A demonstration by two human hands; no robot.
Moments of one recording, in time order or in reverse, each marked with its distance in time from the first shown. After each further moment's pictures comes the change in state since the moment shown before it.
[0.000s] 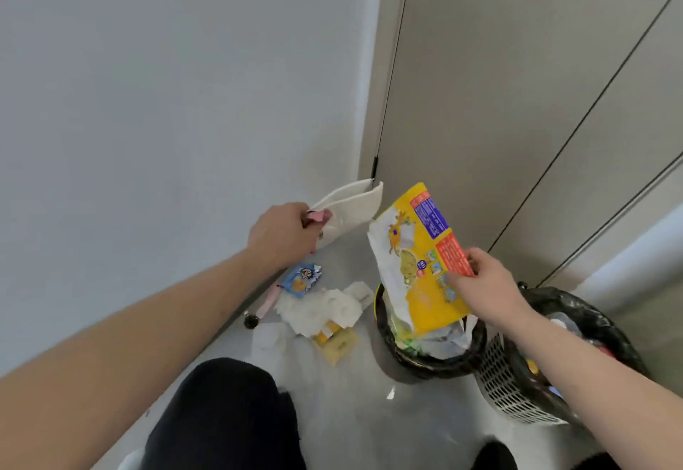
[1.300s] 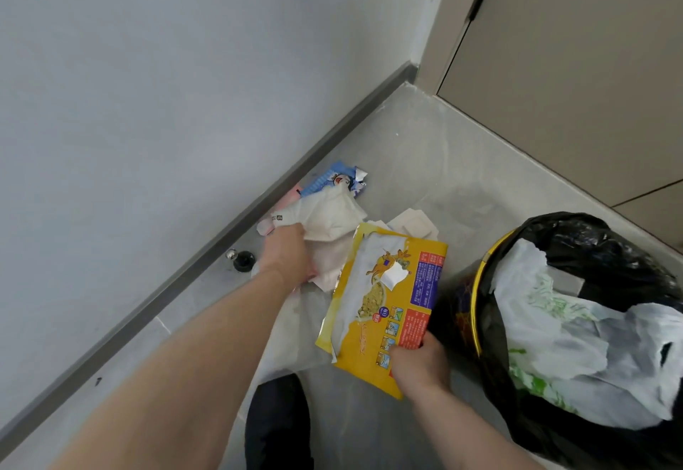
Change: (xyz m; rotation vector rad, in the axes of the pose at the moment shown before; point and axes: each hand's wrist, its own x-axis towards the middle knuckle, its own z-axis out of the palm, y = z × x) left_hand 0.110 -0.272 0.342 0.216 -0.391 -0.360; right_hand 0.088 0.159 0.381 0.095 -0.218 0.723
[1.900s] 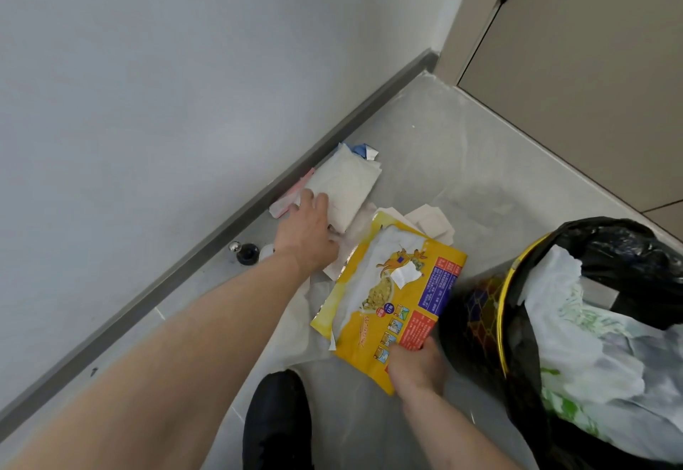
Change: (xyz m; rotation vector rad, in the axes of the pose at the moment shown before) left_hand 0.016 0.019 -0.003 0.193 0.075 0.169; right_hand 0.020 0.005 0.030 0.100 0.059 0.039
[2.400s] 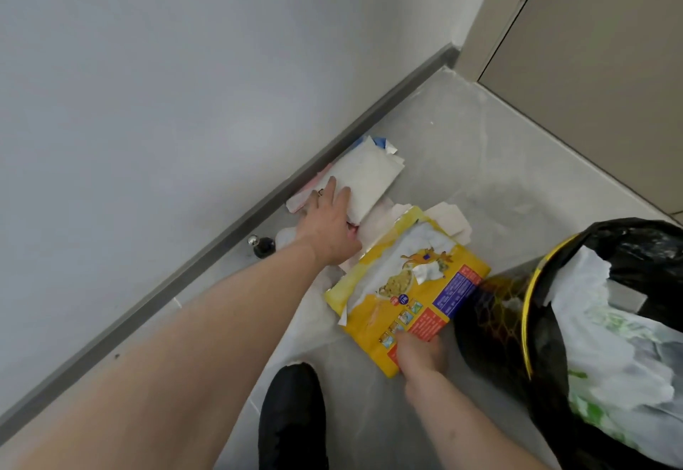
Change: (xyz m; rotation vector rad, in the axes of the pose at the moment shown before) left_hand 0.003 -0.005 0.002 -0.124 -0.121 0.034; right_hand 0.010 -0.006 0.024 0.158 -0.026 0.183
